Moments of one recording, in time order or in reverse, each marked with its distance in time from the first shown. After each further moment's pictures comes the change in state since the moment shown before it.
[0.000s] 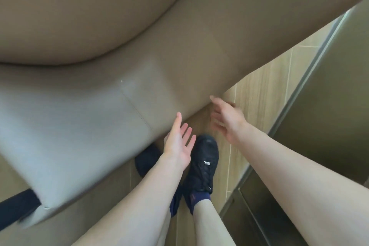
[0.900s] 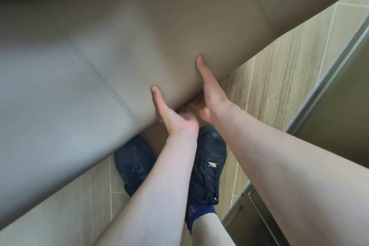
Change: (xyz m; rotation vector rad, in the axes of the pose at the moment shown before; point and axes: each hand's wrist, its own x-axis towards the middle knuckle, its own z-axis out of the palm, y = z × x) left_hand 0.127 -0.032 0.012 -0.659 -0.149 0.186; right_hand 0.118 0.057 0.064 0.380 -0.250 0.108
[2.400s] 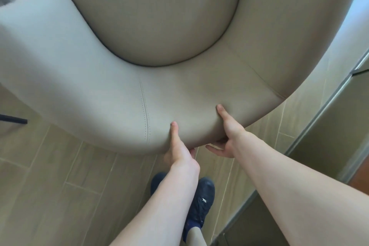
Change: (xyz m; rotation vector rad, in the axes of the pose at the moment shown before) left_hand -0.324 0.163 0.190 0.151 0.370 0.109; right_hand -0.344 -0.127 0.180 -0.473 0.249 0.013
